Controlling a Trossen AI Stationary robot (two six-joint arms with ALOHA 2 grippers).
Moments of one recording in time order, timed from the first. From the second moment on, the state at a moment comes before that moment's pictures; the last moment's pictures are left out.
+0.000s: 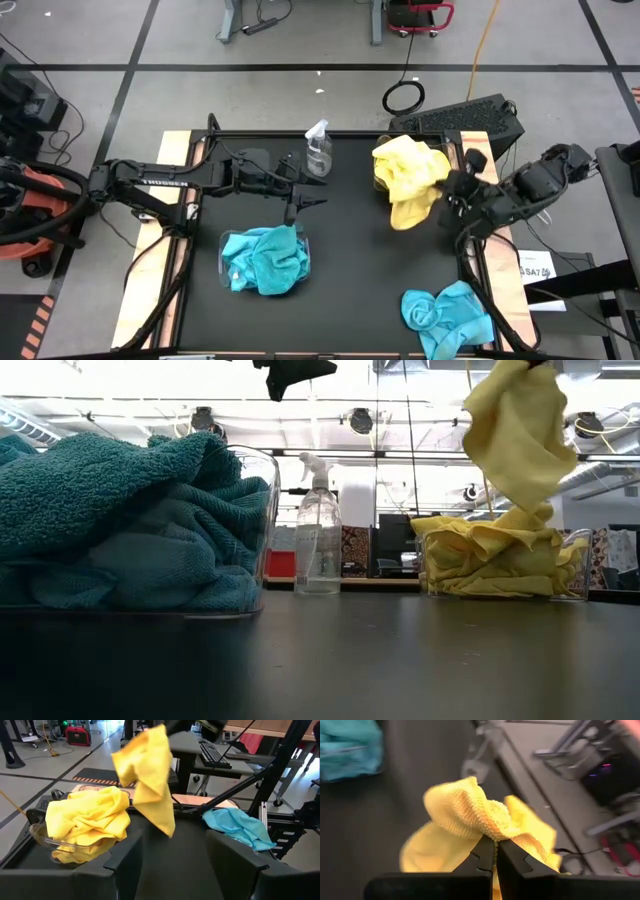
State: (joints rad) left arm 0.07 1.35 1.09 0.04 0.12 -0.07; right arm 0.56 1.01 1.39 -1.57 0.81 0.72
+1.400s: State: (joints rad) left arm 0.07 1.35 1.09 0.04 0.02 -0.07; right arm -0.49 1.08 1.27 -1.07 0.45 -0.35
